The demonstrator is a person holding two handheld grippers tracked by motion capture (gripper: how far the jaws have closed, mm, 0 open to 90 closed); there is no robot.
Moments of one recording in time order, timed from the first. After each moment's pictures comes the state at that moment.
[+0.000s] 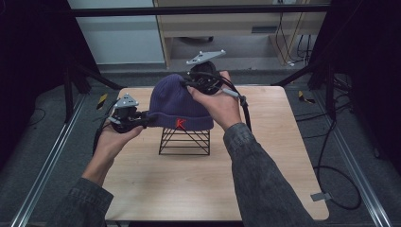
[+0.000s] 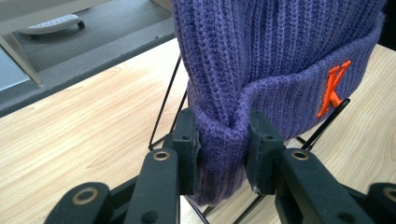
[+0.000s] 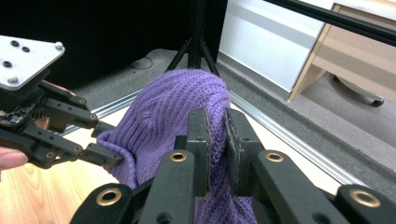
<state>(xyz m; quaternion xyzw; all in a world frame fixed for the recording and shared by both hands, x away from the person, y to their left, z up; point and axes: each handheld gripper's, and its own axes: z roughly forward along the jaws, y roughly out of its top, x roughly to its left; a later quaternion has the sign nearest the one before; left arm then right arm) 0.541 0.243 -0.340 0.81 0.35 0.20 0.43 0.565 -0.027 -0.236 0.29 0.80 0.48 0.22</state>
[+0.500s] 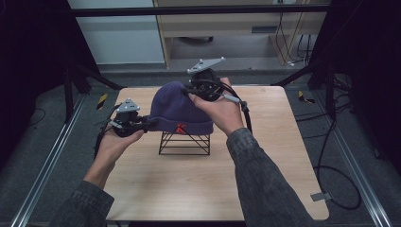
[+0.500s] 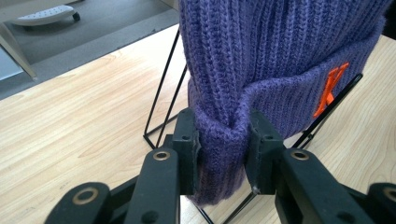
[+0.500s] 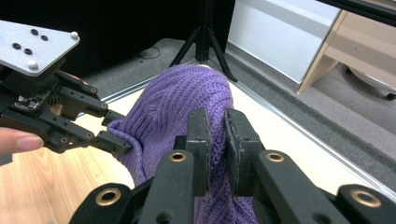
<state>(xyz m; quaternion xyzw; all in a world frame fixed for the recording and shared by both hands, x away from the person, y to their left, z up) 0.540 0.244 -0.357 0.81 0.35 0.19 0.43 0.559 -0.030 -0.251 0.28 0.81 0.47 0.20</state>
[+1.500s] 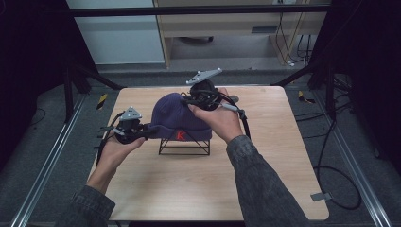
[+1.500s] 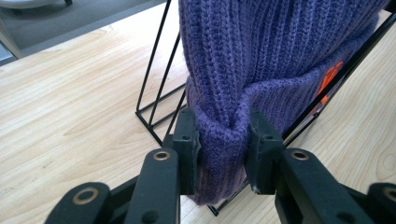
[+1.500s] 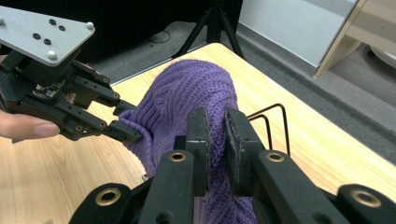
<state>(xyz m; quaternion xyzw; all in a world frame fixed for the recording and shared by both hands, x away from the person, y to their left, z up) 0.537 0.247 -0.386 0.82 0.36 0.17 0.42 0.556 -0.026 -0.279 0.28 0.83 0.45 0.17</state>
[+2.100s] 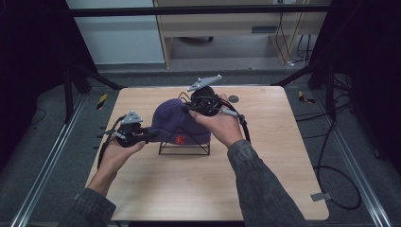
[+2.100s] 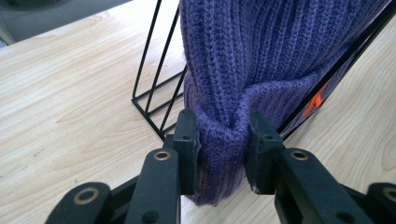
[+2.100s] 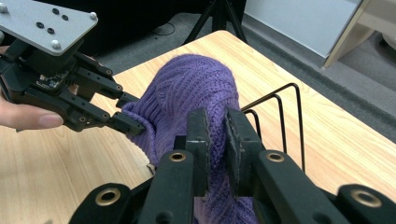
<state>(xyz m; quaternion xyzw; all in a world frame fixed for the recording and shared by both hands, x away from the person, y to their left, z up) 0.535 0.248 -0.399 0.82 0.36 0.17 0.41 0.554 -0.027 -0.297 0.28 0.83 0.45 0.15</state>
